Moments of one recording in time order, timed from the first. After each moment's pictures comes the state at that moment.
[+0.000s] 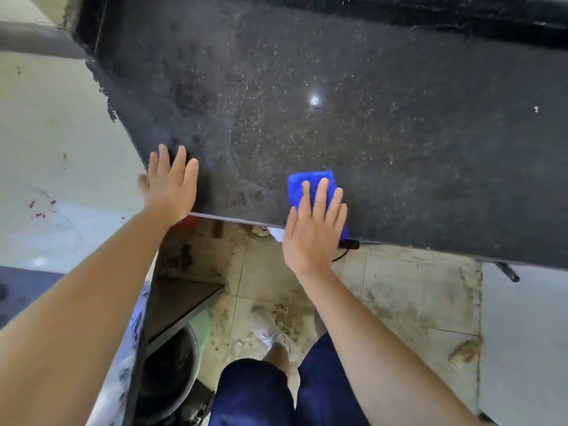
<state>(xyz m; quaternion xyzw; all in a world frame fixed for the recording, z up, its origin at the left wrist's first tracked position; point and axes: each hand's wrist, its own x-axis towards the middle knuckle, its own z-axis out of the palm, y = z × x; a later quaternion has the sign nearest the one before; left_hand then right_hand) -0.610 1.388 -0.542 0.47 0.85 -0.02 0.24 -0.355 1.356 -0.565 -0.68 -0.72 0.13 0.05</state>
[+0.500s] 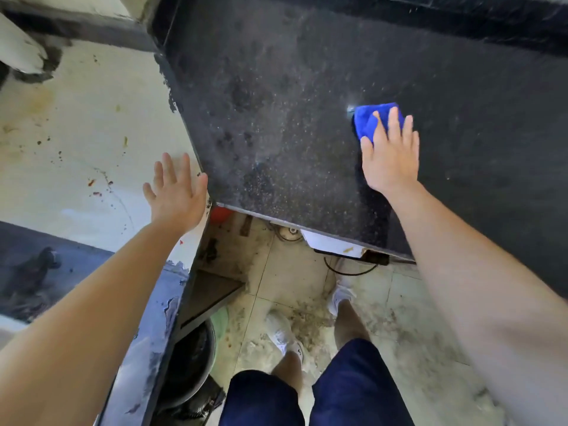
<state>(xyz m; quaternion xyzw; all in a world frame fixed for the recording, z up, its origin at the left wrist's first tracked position) -0.661 1.328 -0.545 0.43 0.88 -0.04 0.18 -0.334 1.522 -0.574 -0.61 -0.78 0.12 -0.01</state>
